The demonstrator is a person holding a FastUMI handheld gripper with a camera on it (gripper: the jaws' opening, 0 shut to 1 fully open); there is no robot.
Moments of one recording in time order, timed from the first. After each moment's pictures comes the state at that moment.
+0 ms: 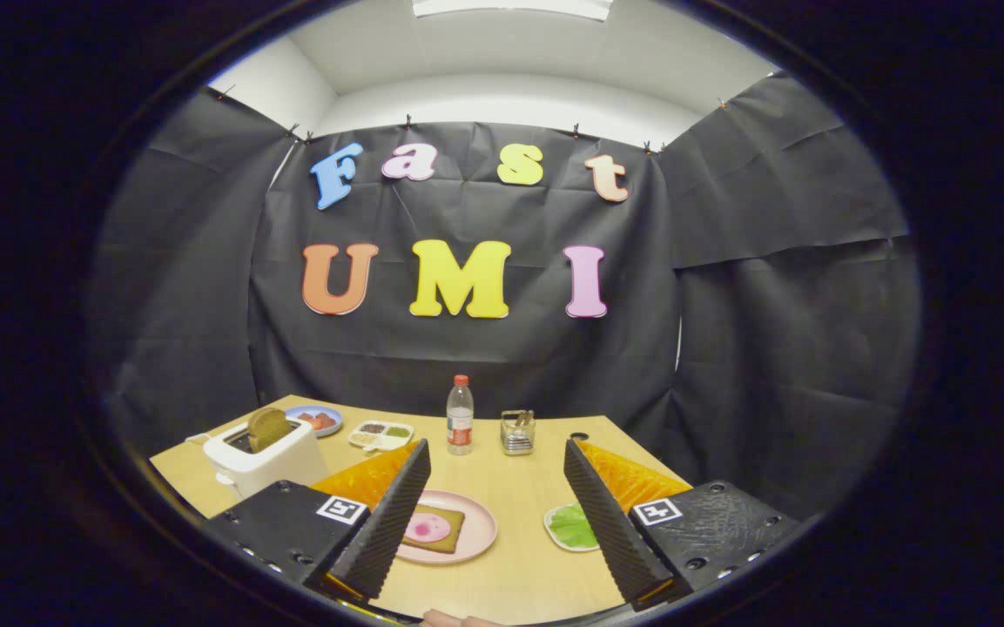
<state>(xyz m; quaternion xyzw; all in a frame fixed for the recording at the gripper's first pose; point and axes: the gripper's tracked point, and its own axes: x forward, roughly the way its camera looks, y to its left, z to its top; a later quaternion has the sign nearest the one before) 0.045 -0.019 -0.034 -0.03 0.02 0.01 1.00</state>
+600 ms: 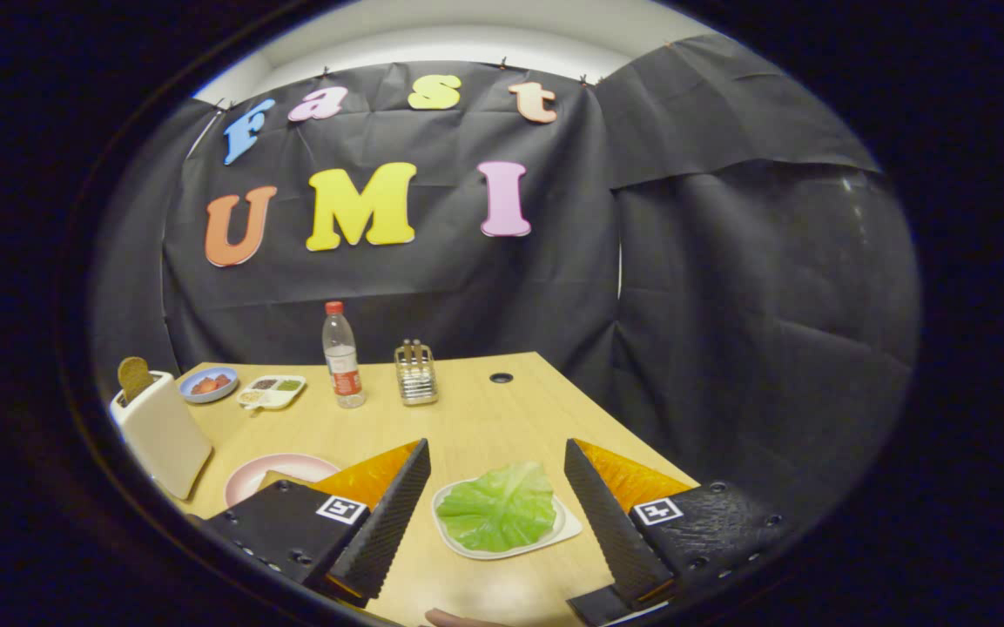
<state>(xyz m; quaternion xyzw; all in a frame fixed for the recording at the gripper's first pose) 0.178 -0.158 -0.152 0.02 0.13 -0.08 0.99</state>
